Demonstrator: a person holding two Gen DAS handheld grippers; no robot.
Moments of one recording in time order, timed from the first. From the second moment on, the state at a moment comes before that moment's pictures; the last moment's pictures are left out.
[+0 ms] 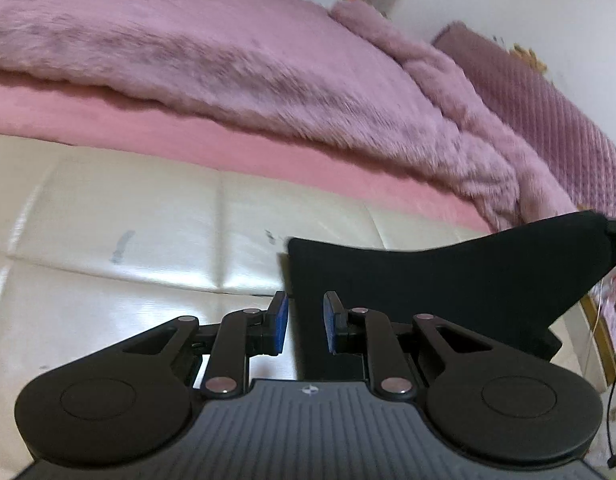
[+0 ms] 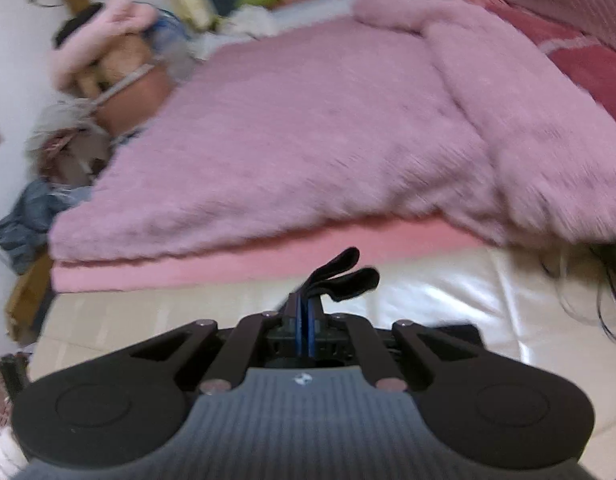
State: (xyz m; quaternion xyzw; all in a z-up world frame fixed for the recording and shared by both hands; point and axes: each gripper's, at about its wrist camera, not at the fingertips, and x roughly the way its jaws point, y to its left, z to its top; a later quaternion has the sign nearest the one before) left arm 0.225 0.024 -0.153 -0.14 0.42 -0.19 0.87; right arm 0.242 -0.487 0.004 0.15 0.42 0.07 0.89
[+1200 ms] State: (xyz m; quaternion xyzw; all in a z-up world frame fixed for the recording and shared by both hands) left arm 0.248 -0.022 -0.206 -0.10 0.48 -0.18 0.85; right arm 0.252 -0.498 -0.204 -0.07 0.44 -0.07 0.89
